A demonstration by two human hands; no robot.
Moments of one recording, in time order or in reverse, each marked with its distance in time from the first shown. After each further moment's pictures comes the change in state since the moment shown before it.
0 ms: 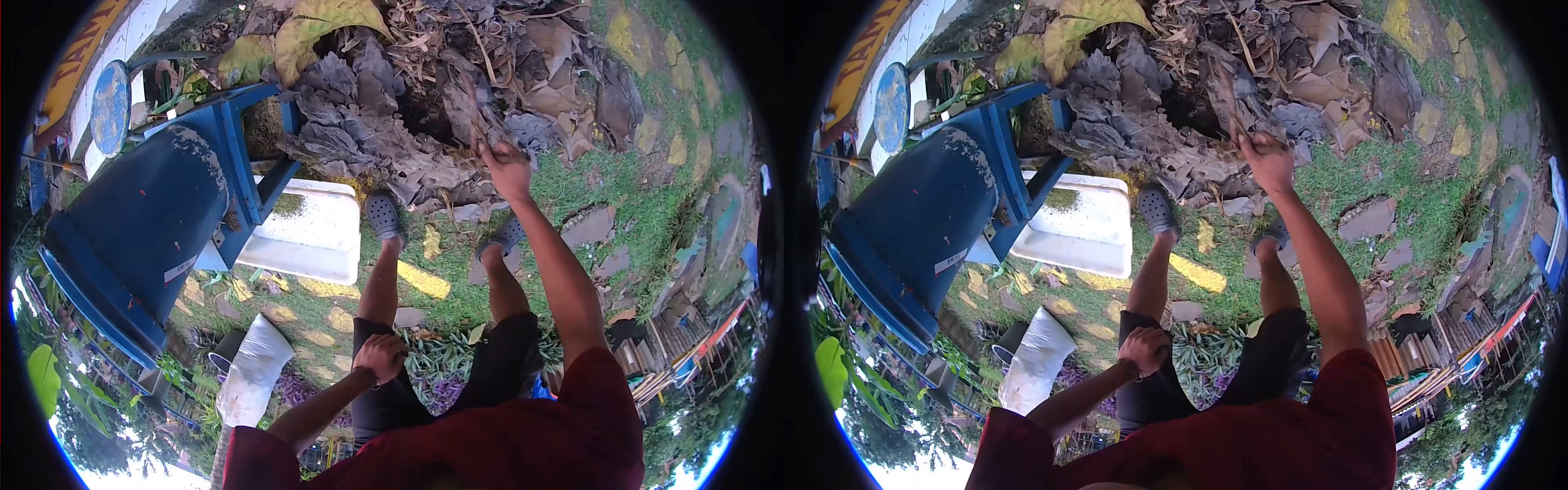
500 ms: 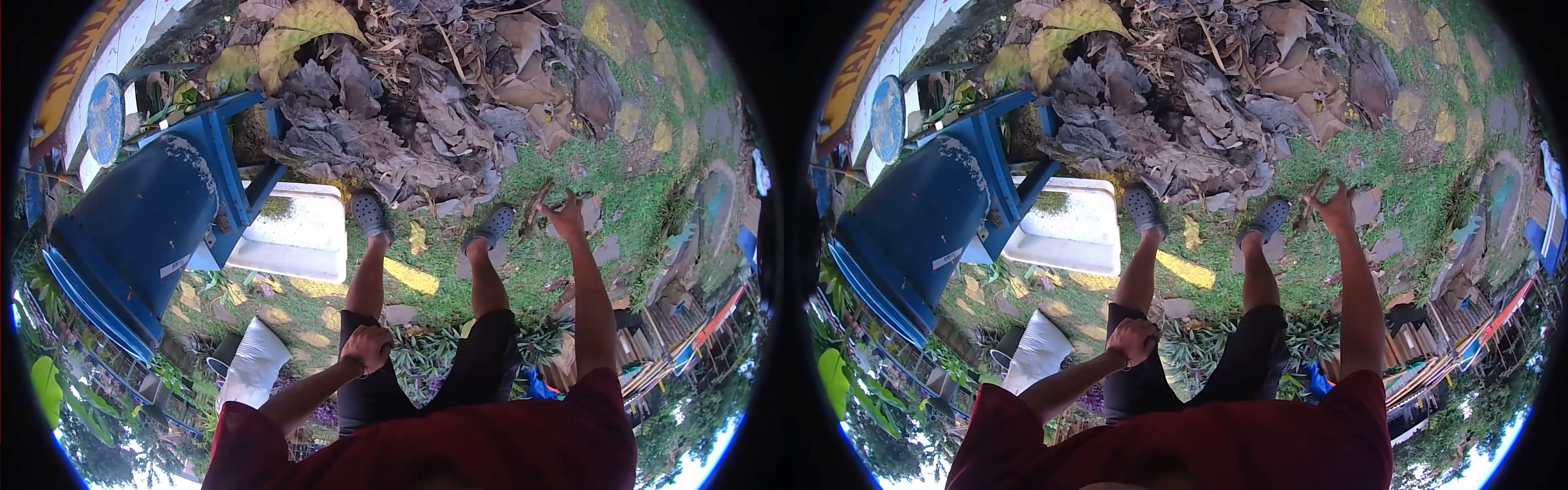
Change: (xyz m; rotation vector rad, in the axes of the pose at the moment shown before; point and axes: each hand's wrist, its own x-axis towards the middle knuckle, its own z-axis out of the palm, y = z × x) left_hand 0.005 0.005 -0.004 0.014 -0.110 -0.004; right_hand -0.102 0.134 -0.174 -0.520 -0.296 0.640
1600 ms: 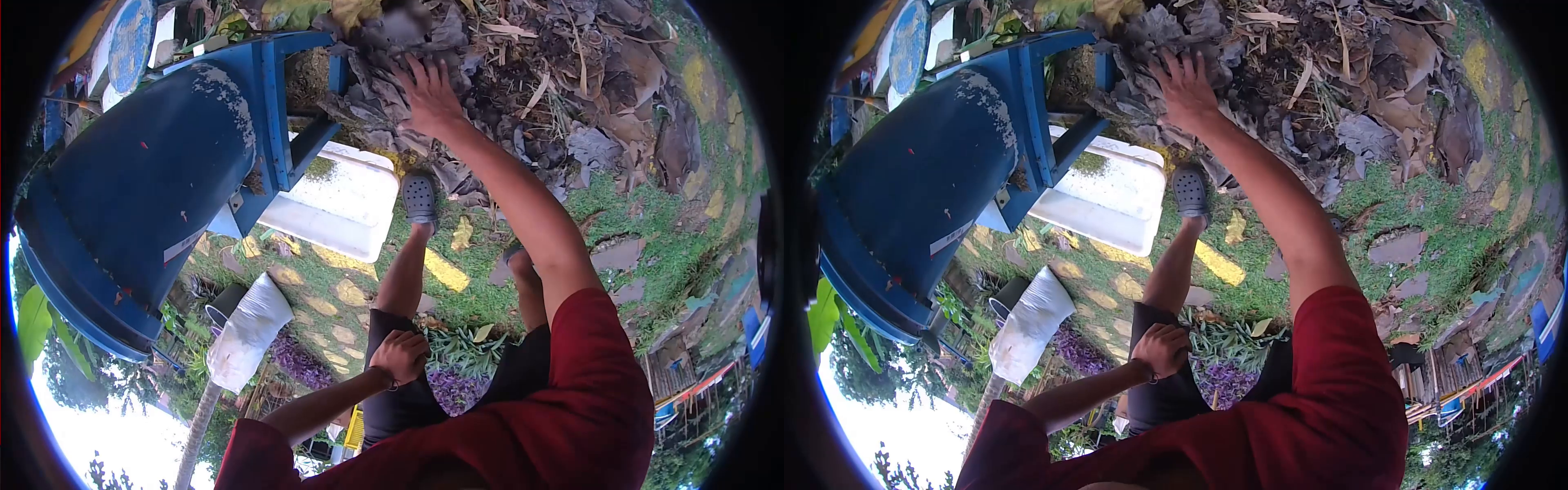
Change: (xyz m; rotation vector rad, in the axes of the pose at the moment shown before) left_hand -0.002 -0.015 -0.002 -0.038 0.153 -0.067; right_hand -0.007 -0.502 0.136 -0.190 0.091 -1.129
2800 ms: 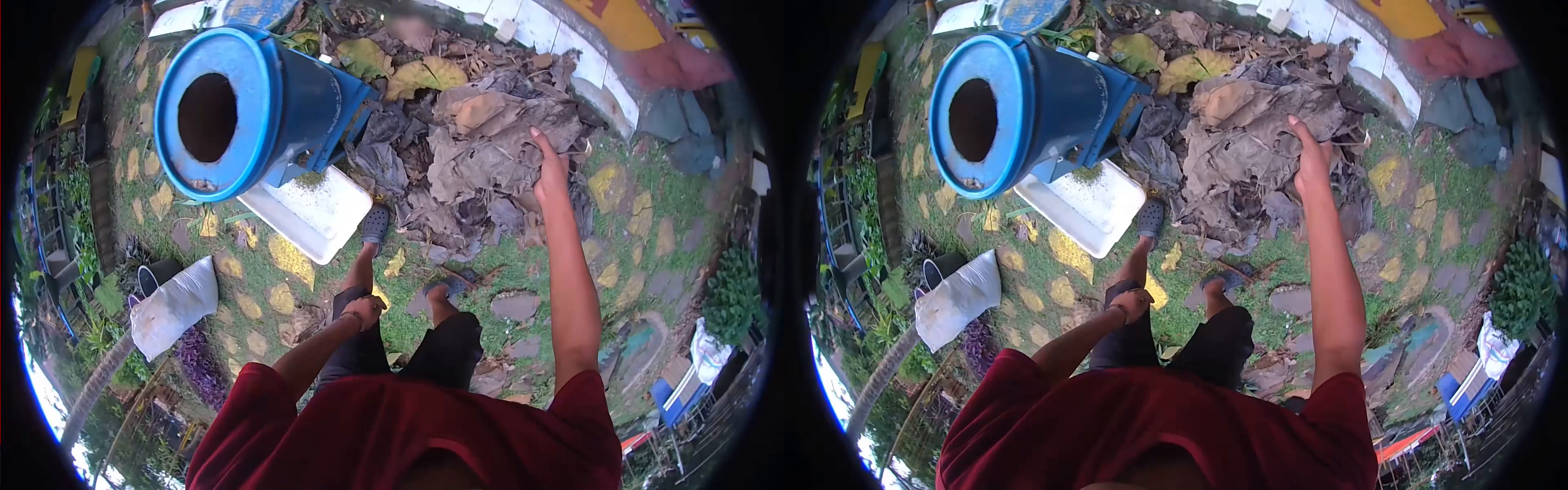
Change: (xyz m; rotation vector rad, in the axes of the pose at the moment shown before) left_hand -0.030 0.030 0.015 -0.324 0.036 -0.379; right_hand -0.127 0.000 -0.401 1.496 0.481 0.437
